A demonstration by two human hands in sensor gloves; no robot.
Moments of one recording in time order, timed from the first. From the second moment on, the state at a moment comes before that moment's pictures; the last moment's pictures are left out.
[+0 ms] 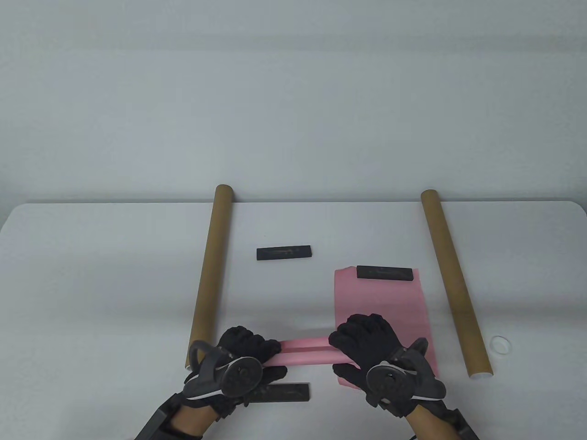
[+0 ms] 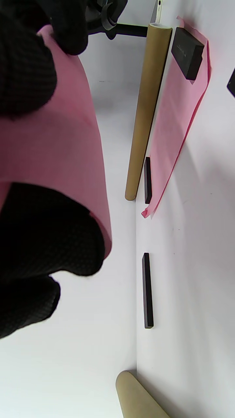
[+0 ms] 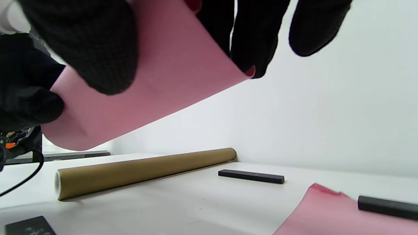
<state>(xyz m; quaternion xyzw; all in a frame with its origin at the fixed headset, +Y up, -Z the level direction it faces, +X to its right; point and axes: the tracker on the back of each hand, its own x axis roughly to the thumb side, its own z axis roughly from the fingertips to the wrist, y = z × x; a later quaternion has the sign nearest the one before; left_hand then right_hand) -0.135 -0.694 -0.290 0.09 -0.30 0.06 0.95 0.141 -0.675 -0.278 0.33 -0.19 0.92 0.08</state>
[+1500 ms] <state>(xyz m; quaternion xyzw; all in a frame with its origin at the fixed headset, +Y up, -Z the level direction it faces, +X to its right) -0.133 -0.692 -0.287 0.10 -0.30 0.05 0.95 0.140 -0.673 -0.276 0.34 -0.18 0.92 0.08</state>
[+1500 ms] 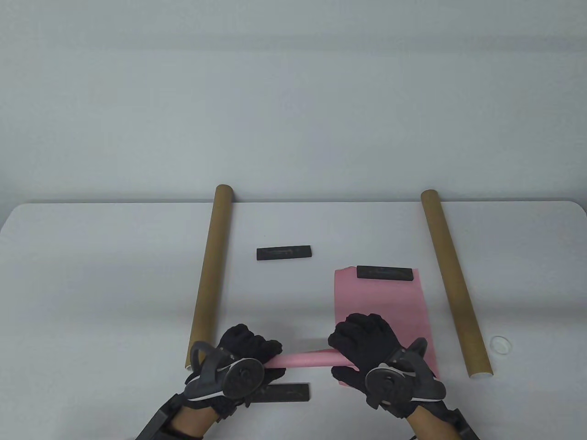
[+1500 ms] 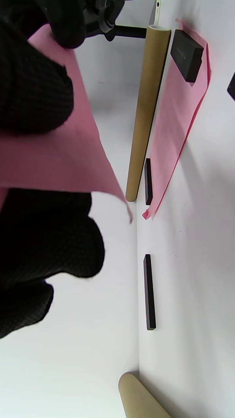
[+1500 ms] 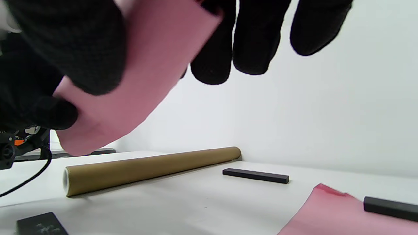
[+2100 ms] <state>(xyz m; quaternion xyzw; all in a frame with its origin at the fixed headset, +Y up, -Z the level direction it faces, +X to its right) -0.133 -0.687 -0.282 0.13 -0.31 0.03 0.94 0.142 -0.673 -0.278 0.34 -0.17 0.92 0.10</state>
